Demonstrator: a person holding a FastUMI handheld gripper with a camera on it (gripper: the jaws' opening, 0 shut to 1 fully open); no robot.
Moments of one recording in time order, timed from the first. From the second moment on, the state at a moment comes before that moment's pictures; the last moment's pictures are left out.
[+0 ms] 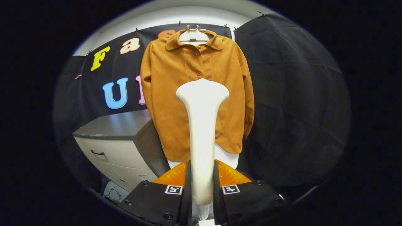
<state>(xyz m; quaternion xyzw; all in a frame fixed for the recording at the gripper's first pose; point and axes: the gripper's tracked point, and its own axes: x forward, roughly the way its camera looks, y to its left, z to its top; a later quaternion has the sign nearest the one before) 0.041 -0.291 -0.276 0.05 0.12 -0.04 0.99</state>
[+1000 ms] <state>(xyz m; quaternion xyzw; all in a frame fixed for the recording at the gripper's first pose) 0.099 -0.118 -0.044 0.05 0.01 0.04 1.00</state>
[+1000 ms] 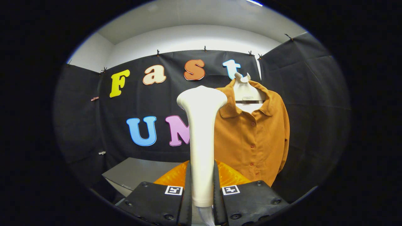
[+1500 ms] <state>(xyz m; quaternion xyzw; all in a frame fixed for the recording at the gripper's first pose) 0.099 -0.040 -0.017 0.05 0.02 0.05 1.00</state>
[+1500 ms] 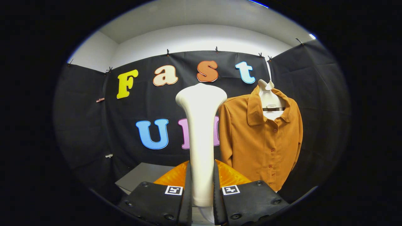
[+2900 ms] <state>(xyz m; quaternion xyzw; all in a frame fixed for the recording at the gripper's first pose) 0.045 -0.011 -0.018 0.03 0.01 0.00 1.00</state>
